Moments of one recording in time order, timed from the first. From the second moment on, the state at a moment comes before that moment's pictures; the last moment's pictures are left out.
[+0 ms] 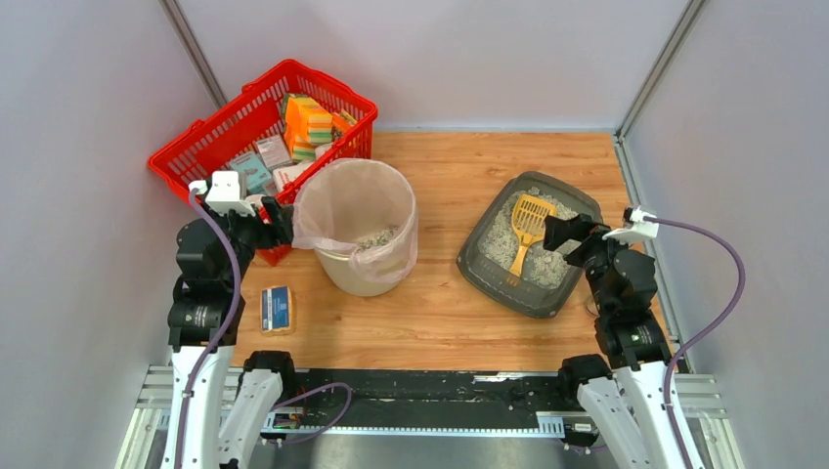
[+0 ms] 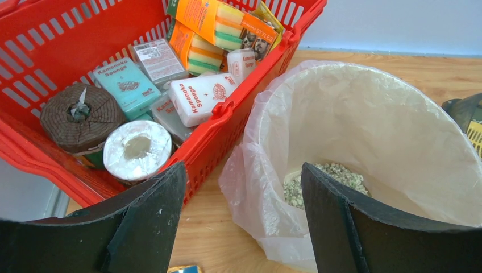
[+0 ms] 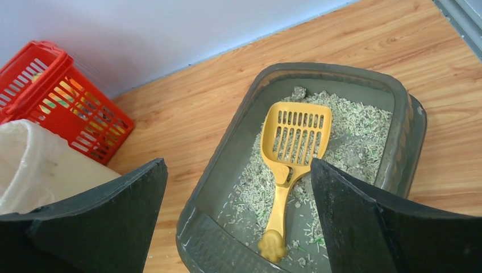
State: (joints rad) left arm -0.01 0.62 0.94 -0.47 0.09 -0.10; right arm 0.16 0.47 0.59 -0.21 0.11 0.45
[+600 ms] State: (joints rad) left arm -0.05 0.72 1.05 -0.50 0.07 -0.13; right arm 0.16 0.72 0.89 -0.68 -0.07 0.54
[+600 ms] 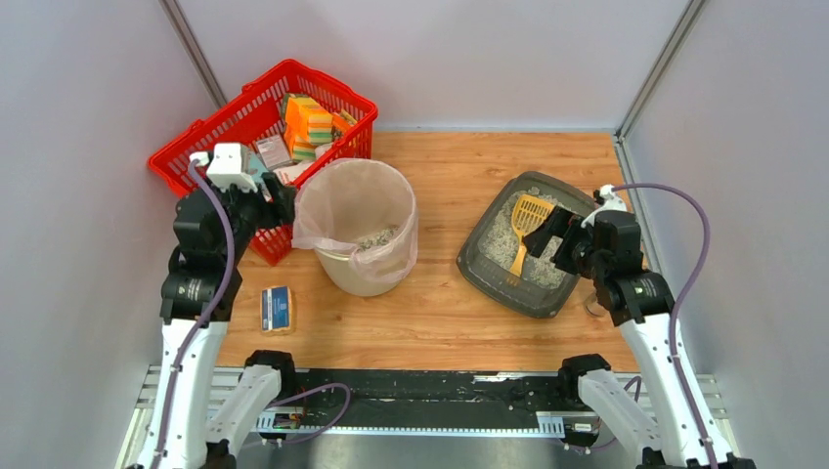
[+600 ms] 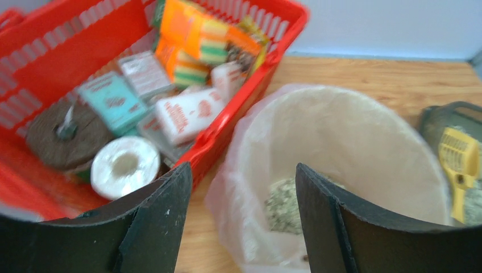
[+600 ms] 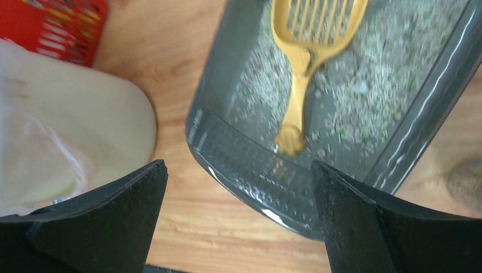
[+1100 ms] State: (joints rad) left arm -0.25 1.01 1.26 -0.56 0.12 -0.12; right arm 0.24 0.93 0.89 -0.83 0.05 0.54
